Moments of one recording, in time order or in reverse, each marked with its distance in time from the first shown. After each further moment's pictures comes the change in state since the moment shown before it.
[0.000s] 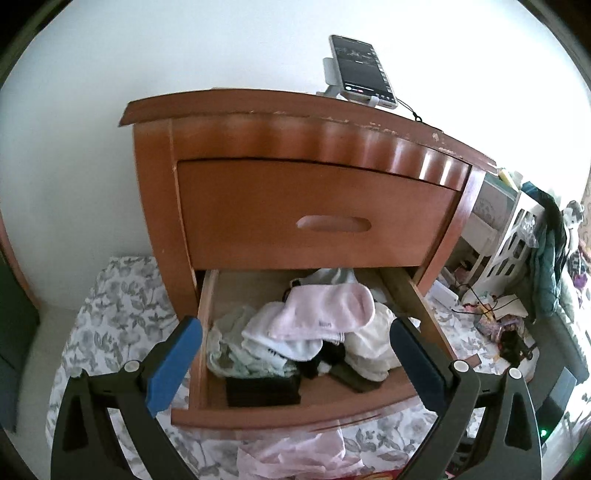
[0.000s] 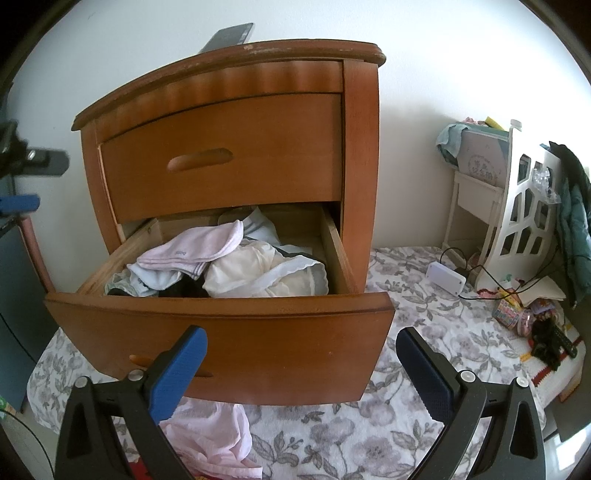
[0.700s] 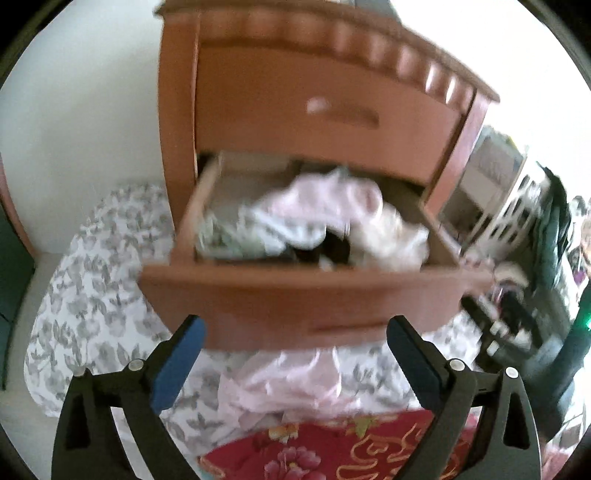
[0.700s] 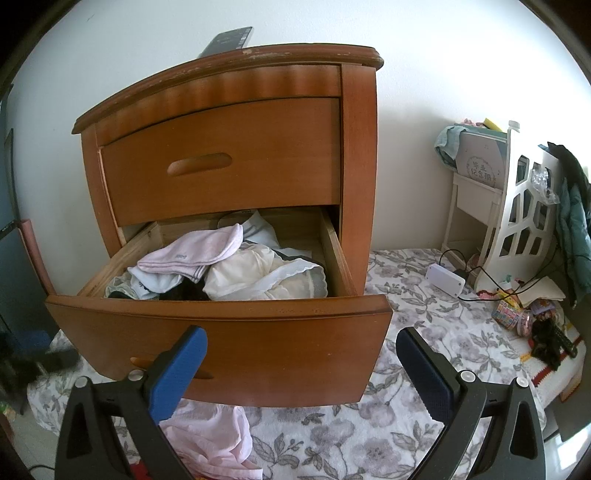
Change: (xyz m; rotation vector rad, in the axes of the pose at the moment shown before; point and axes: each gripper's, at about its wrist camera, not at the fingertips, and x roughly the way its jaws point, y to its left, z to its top) left arm 0.001 0.001 -0.098 -0.081 0.132 -0.012; right arm -0.003 0.000 0.002 0.005 -0.015 -0.003
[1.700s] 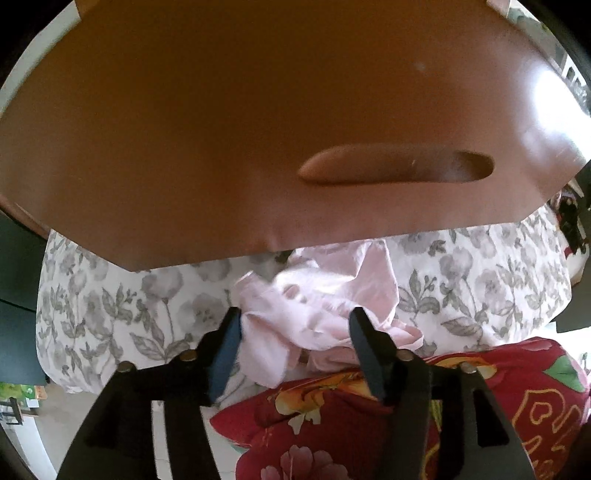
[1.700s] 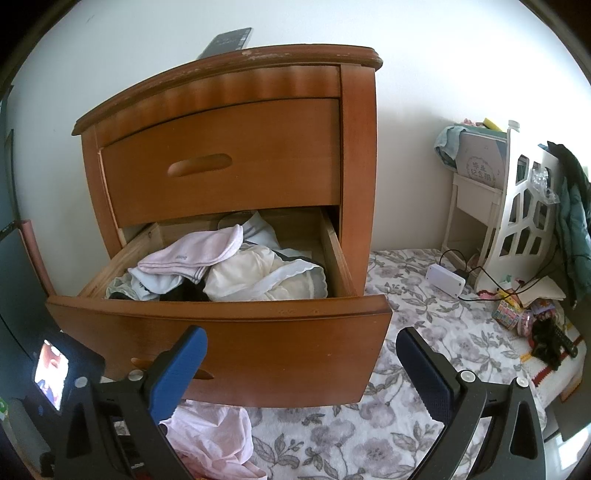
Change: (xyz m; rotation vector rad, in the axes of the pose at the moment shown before) left arm 0.131 -0.019 -0.081 0.128 0.399 0.172; right arm -0.001 0.000 0.000 0.002 -0.001 0.001
